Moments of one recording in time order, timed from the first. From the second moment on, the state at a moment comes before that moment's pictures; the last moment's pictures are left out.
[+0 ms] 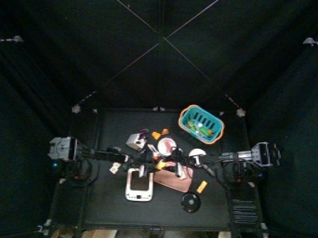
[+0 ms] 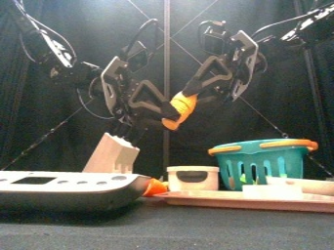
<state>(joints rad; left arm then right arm) 0.09 0.06 0.78 0.38 -0.54 -0.40 -0.09 -0.20 0.81 -0.47 -0.21 0.63</state>
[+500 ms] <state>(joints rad) 0.09 0.07 0.78 0.38 -0.54 -0.40 -0.10 -0.18 0.81 -0.47 -0.21 0.63</state>
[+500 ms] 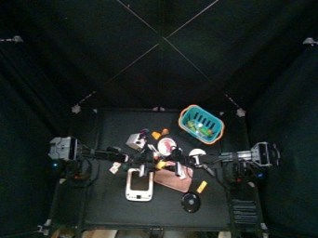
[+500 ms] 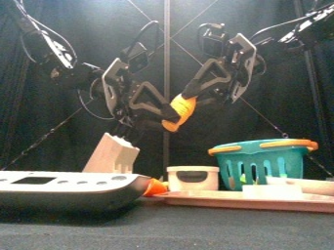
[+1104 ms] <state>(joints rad) 0.09 0.07 0.78 0.39 -0.54 -0.40 -0.10 -0.14 0.79 -0.47 -0.22 0.64</state>
